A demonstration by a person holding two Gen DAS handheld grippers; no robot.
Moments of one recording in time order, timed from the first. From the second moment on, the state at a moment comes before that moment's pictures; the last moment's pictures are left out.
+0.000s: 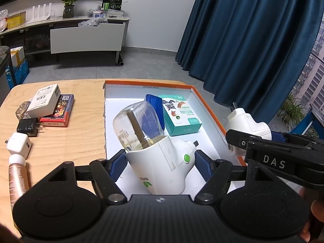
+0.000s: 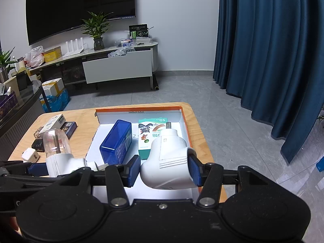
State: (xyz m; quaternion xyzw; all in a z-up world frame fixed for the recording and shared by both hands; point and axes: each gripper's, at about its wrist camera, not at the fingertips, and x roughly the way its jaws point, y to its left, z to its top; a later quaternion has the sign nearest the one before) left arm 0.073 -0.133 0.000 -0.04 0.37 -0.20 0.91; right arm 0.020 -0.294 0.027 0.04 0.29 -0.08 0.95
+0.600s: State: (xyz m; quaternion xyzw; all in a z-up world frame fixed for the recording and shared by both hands) left arm 0.073 -0.135 -0.001 -0.03 0.37 -0.21 0.91; right arm 0.020 -0.295 0.026 0.04 0.30 -0.08 0.95
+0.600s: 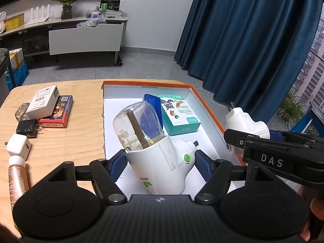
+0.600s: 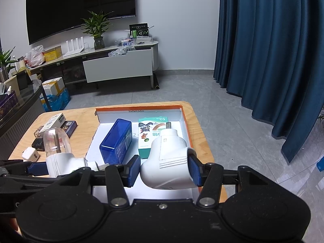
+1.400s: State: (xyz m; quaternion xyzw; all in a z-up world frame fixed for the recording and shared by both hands) left arm 0.072 -0.138 -0.003 -0.03 0.37 -0.21 0.90; right arm 0.024 -0.300 0.021 0.05 0.30 -0.08 0.95
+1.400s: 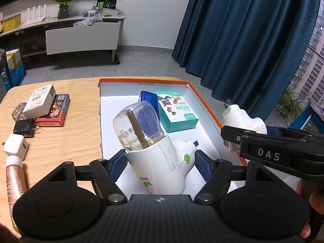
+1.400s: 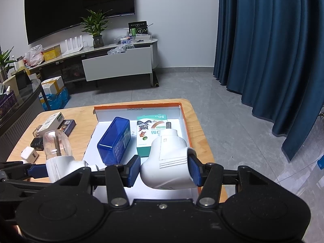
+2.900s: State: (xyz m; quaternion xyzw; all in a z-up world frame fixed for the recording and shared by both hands) left arm 0.085 -0.168 -0.021 0.01 0.39 -0.25 0.89; right arm 0.077 -0.319 -0.001 0.05 0.36 -0.06 0.93
